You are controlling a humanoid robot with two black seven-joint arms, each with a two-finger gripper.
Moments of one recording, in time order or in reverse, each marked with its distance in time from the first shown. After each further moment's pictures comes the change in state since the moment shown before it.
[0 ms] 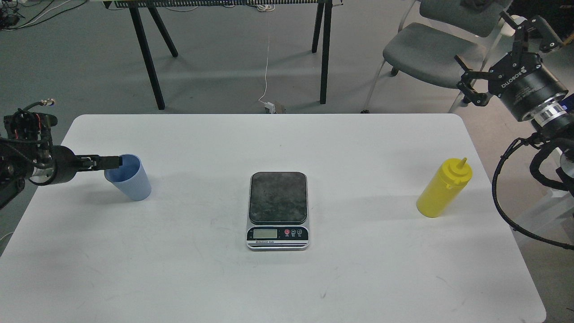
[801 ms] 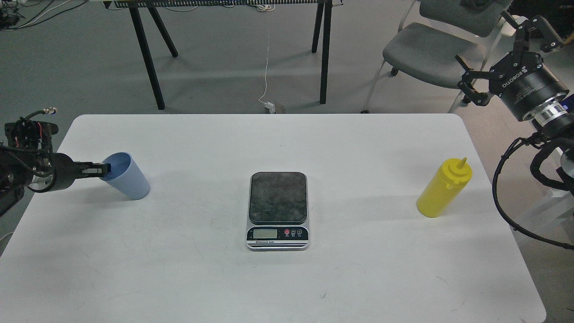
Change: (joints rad) left arm 0.015 0.002 0.005 0.007 0.028 0.028 0.000; right arm 0.000 0.000 0.004 -0.001 0.000 0.000 0.000
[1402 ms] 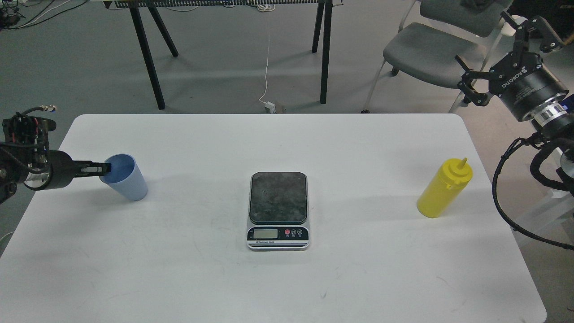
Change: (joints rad) left arm -0.073 0.114 -0.009 -0.204 0.013 -0.062 0.001; right arm 0.000 0.000 0.001 -0.002 0.000 0.000 0.000
